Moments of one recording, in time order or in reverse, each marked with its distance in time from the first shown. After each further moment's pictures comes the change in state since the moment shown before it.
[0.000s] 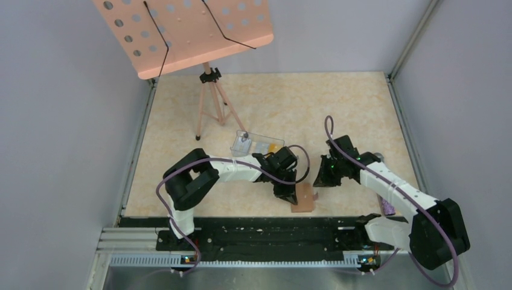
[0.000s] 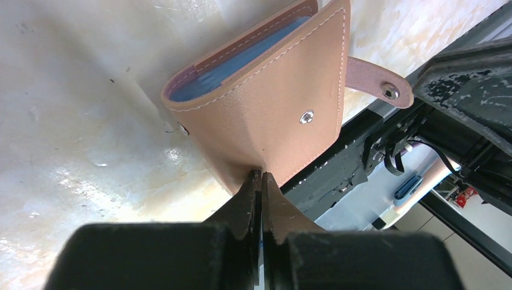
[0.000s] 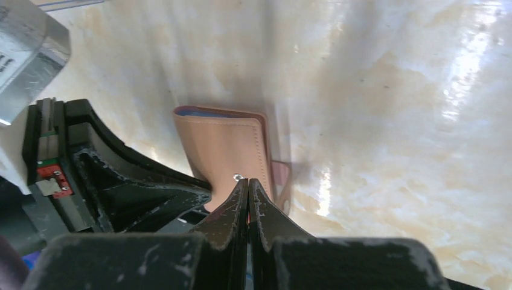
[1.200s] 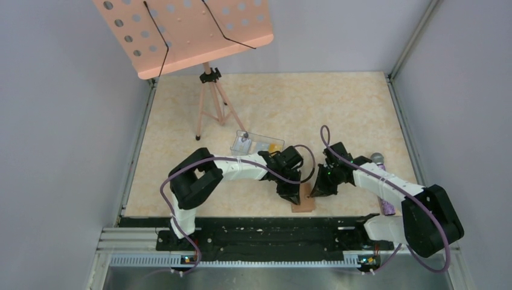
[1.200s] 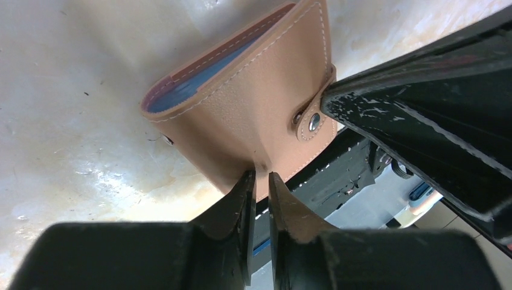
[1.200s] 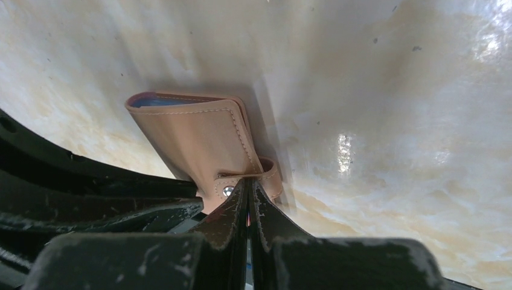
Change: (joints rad) left arm -0.025 0.054 0.118 -0.129 -0.038 0.046; right arm 0.022 0.075 -0.082 0.043 -0.054 0.082
